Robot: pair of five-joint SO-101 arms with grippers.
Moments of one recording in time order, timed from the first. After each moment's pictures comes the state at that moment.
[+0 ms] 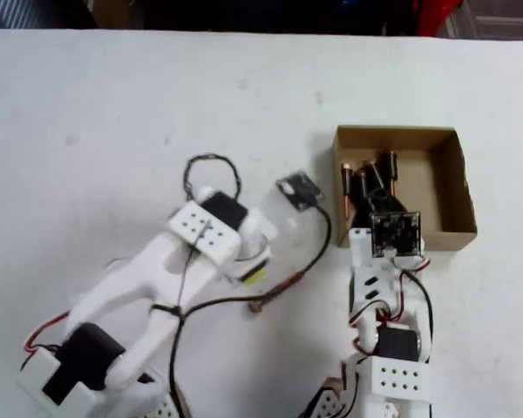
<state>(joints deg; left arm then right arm) 31.3 -7.3 29.8 73.0 -13.5 2.6 -86.2 94.7 16.4 15.4</state>
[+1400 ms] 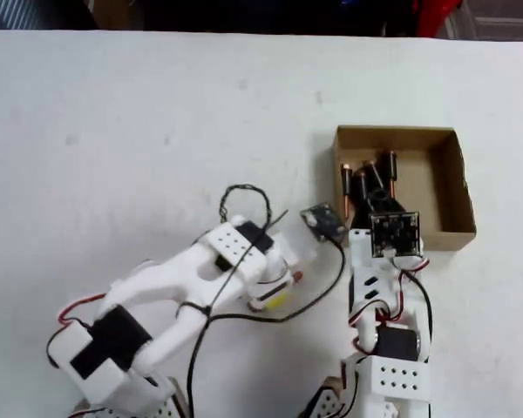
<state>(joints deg) 36.4 1.7 36.9 56.6 -12.3 2.7 -86.1 94.9 16.4 15.5</state>
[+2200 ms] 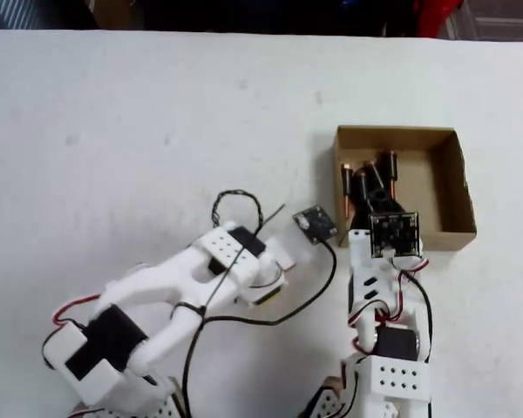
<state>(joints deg) 33.7 1.5 40.8 51.3 -12.4 2.7 -86.2 95.4 16.4 15.4</state>
